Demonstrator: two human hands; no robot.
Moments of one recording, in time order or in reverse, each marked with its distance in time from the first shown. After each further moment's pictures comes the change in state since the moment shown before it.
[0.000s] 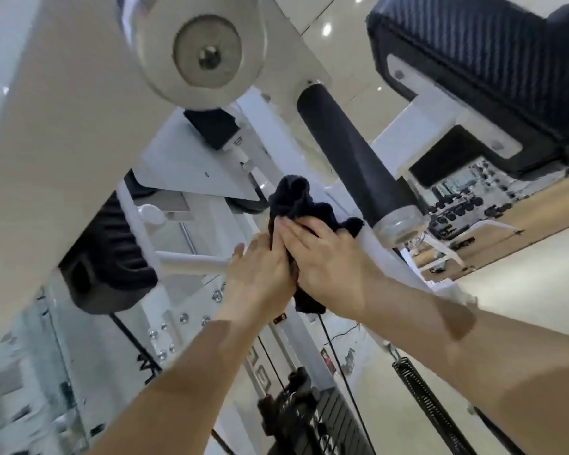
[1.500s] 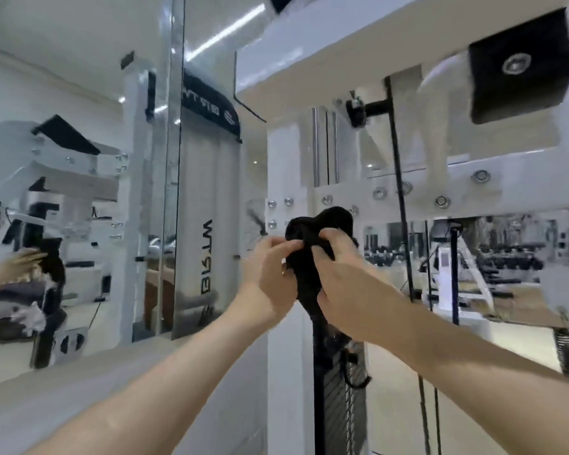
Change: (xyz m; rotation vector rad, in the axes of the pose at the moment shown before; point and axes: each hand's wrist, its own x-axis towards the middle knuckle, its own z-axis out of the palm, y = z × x) left_hand -0.252 -0.140 0.039 -1.001 0.154 -0.634; right_hand -0.068 -0.229 0.075 0.116 -0.551 -0.262
